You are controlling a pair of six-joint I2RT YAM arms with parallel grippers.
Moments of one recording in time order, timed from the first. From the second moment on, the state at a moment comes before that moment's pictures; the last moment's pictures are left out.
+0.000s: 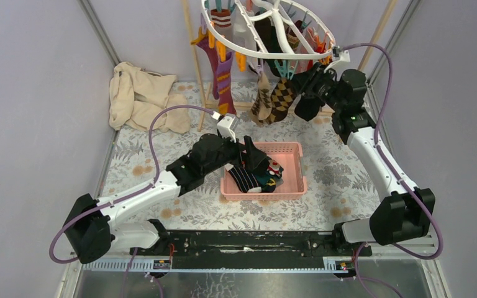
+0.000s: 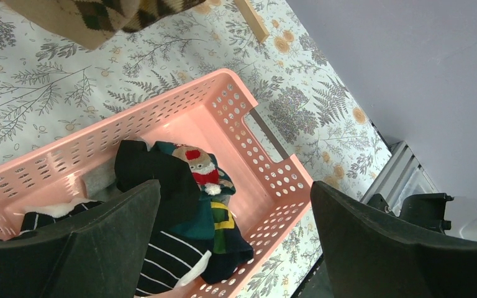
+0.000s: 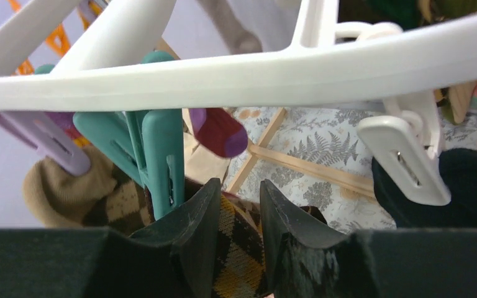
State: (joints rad) left arm -0.84 1.21 0.81 0.15 0.02 -0.53; right arm 0.18 1.38 1.23 0.15 -0.41 0.55
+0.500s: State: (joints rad) left arm -0.84 1.20 0.81 0.12 0.02 -0.53; right arm 0.39 1.41 1.34 0.02 -0.28 0.45
